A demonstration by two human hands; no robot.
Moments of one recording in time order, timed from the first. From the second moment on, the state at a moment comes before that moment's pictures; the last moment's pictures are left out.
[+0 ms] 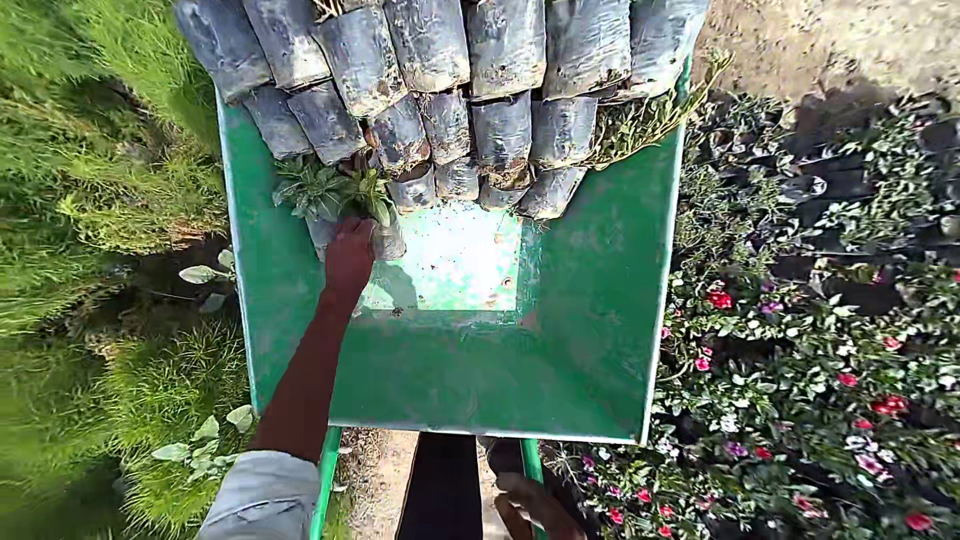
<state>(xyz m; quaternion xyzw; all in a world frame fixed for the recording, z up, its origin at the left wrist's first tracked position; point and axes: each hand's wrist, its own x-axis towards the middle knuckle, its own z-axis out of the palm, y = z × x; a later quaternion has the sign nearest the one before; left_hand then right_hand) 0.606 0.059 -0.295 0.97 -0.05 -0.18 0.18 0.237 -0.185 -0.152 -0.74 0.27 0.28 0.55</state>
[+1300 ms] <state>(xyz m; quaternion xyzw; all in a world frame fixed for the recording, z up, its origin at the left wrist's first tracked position) 0.573 0.143 -0.355 0.97 0.04 -0.02 0.23 0.614 -0.094 -0.372 -0.83 0.12 0.31 0.44</state>
